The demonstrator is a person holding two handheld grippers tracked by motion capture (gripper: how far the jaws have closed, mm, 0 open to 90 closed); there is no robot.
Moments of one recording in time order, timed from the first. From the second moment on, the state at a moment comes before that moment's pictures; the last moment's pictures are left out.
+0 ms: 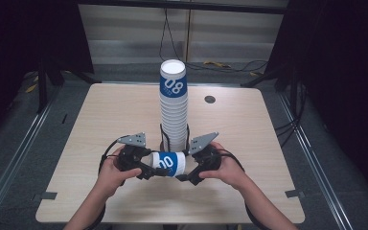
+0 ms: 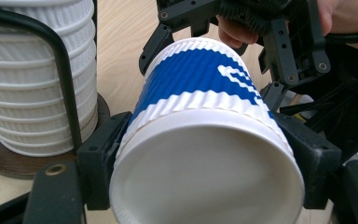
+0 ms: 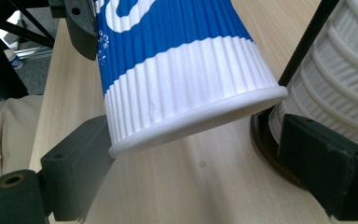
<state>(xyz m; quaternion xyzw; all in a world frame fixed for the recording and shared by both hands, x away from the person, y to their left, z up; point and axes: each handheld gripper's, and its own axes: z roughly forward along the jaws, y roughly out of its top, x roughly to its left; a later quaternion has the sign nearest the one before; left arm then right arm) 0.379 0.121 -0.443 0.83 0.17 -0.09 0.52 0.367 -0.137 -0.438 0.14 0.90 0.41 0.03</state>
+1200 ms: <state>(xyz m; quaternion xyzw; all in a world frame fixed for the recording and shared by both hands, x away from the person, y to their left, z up) 0.378 0.117 -0.440 0.84 0.16 -0.07 0.51 0.366 -0.133 -0.432 0.11 0.91 0.39 0.03</state>
